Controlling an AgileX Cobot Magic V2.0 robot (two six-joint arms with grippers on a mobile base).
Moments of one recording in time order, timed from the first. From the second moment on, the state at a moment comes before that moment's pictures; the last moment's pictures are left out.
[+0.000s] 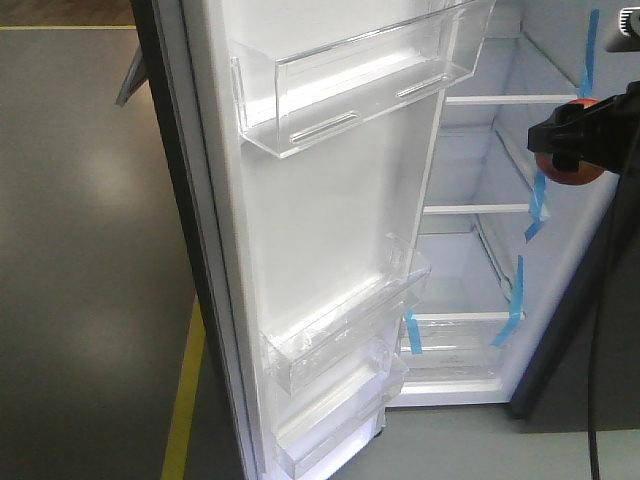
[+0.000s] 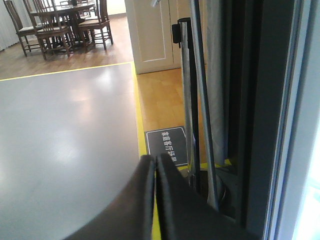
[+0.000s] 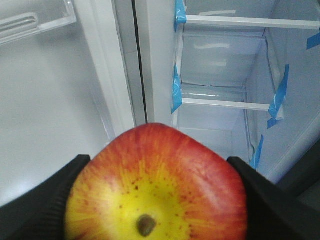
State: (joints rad) left arm -0.05 -0.01 0.02 0.07 0.22 -0.03; right arm -0.01 1.37 -1.19 0.28 0.49 -0.29
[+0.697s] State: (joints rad) left arm -0.05 -0.01 0.02 0.07 0.22 -0.03; right arm -0.01 1.37 -1.19 0.28 0.49 -0.29
